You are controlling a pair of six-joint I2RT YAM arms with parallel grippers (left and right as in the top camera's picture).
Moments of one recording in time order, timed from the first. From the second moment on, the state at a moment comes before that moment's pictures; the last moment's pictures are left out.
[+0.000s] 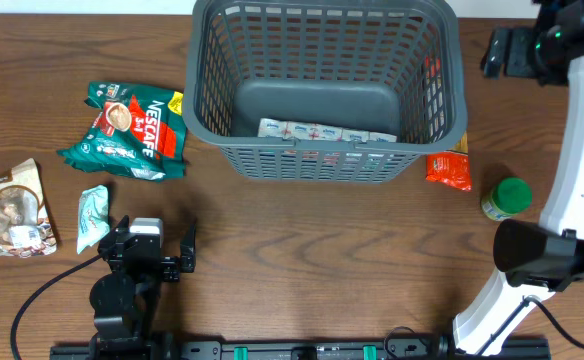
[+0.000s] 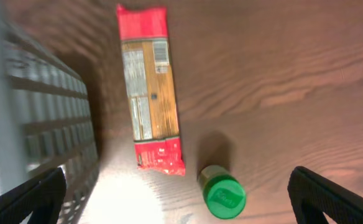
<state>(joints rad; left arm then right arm) 0.04 0.01 0.13 -0.44 0.07 0.10 -0.14 1.99 2.41 -1.56 0.12 0.04</state>
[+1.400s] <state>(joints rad) 0.04 0.01 0.13 -0.44 0.07 0.10 -0.18 2.00 1.55 -0.84 -0.04 -0.11</state>
